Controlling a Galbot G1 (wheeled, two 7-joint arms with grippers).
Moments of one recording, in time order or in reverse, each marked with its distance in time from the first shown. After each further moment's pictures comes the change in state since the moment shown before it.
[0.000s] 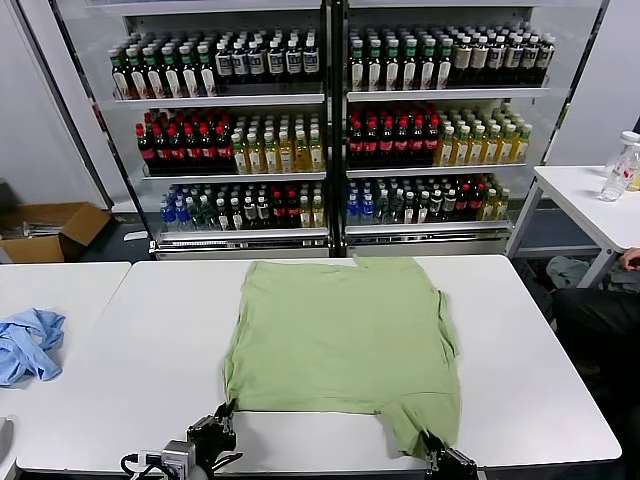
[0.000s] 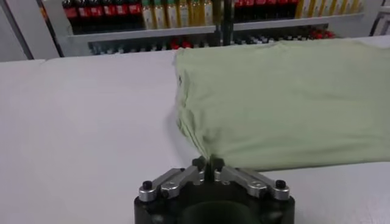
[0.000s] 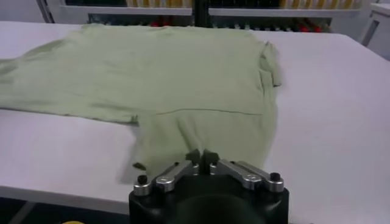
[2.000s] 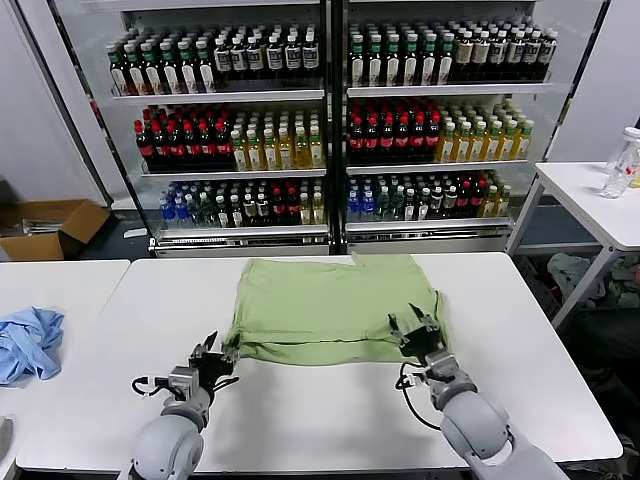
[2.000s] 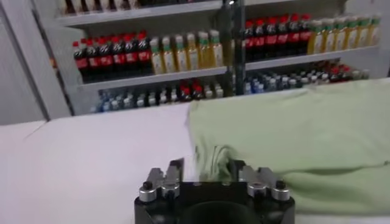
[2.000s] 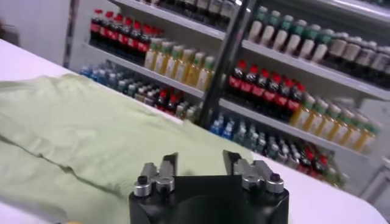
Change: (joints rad) left arm -0.378 0.122 0.073 0.259 -0.088 -0.129 -0.079; right arm 0.644 -0.061 -0.216 -0.380 -0.094 0.070 -0.008
